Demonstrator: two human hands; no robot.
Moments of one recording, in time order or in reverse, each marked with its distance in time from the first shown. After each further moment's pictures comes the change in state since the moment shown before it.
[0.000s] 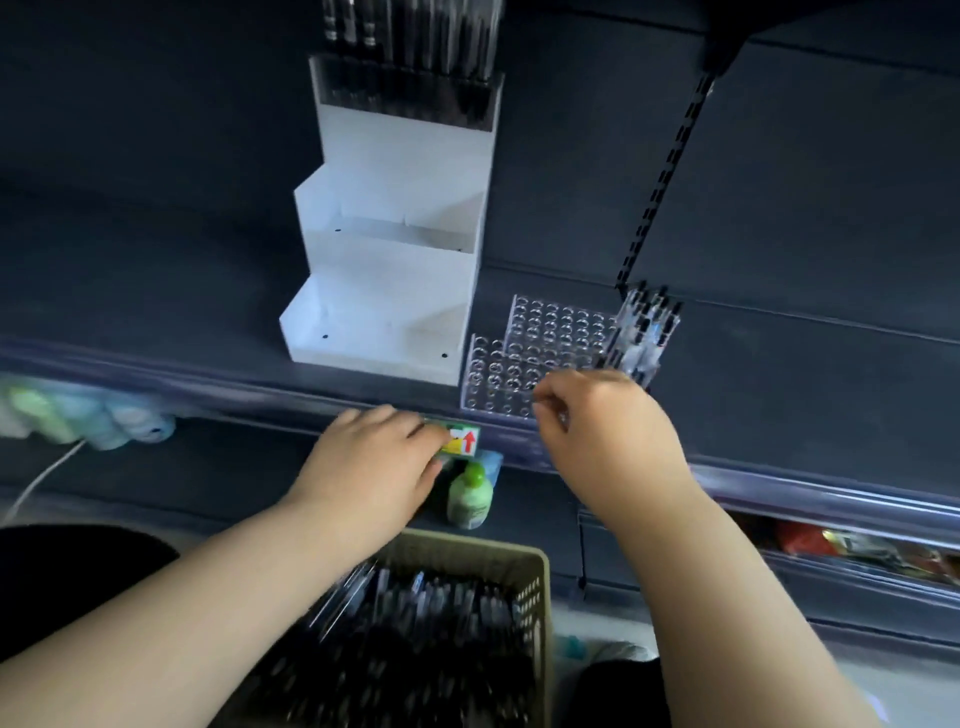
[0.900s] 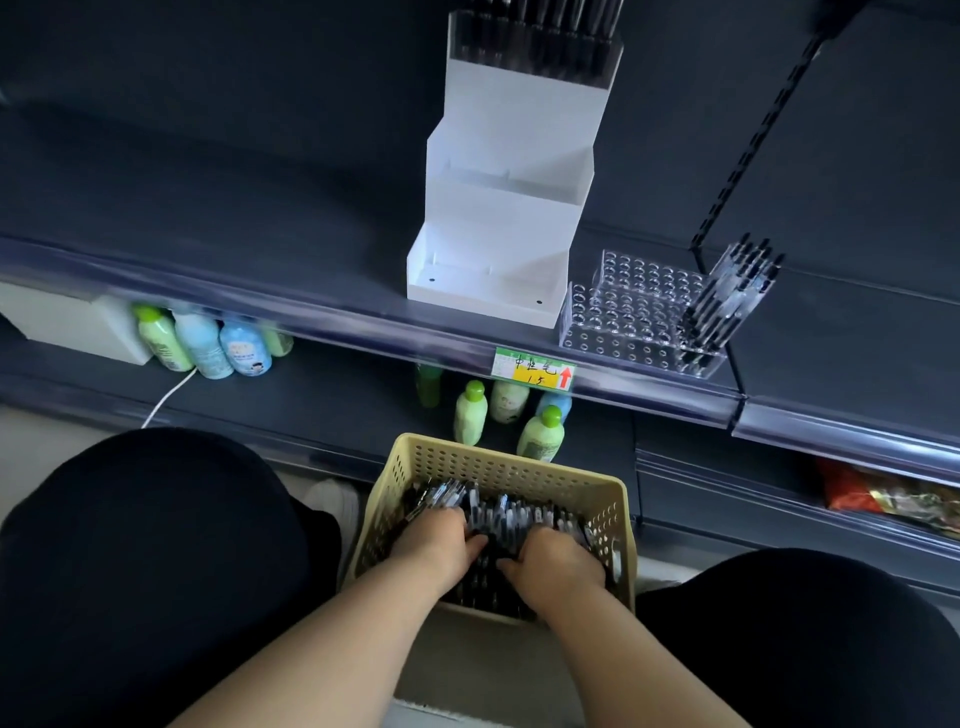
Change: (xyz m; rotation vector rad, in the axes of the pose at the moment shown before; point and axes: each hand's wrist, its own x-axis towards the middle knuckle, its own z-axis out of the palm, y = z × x) left_hand -0.124 -0.004 0.121 -0.396 -0.737 -0.661; right_hand -0.121 -0.077 0.160 -0.051 -0.802 0.482
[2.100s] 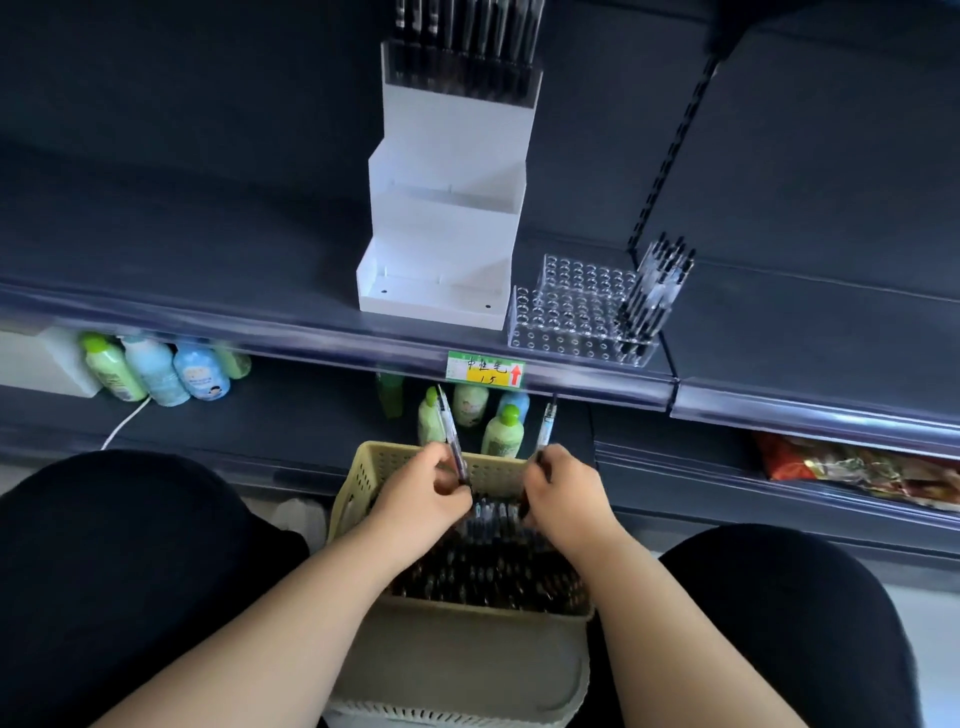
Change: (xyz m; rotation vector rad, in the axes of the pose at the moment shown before) left_hand -0.046 0.029 -0.055 -0.630 0.148 0.266; right_hand -0.027 0.029 -0.067 0.618 0.336 -0.162
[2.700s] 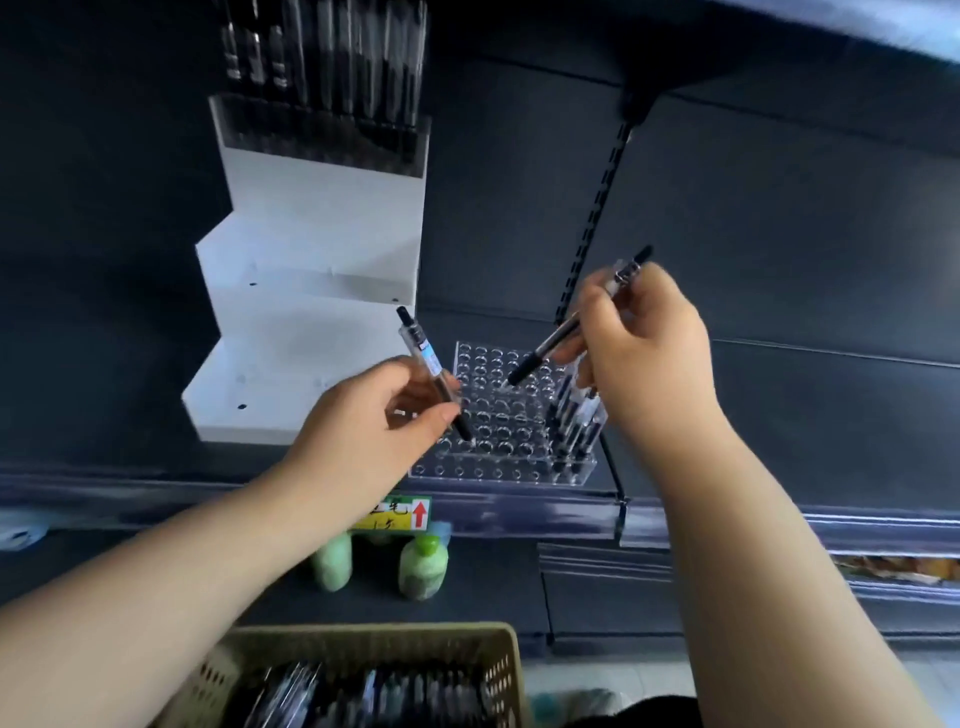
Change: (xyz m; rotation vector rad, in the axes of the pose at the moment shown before) left_hand 0.123 0.147 -0.031 -0.206 0.091 0.529; right_hand 0.111 -0.086 -0.173 0.344 0.538 -0.415
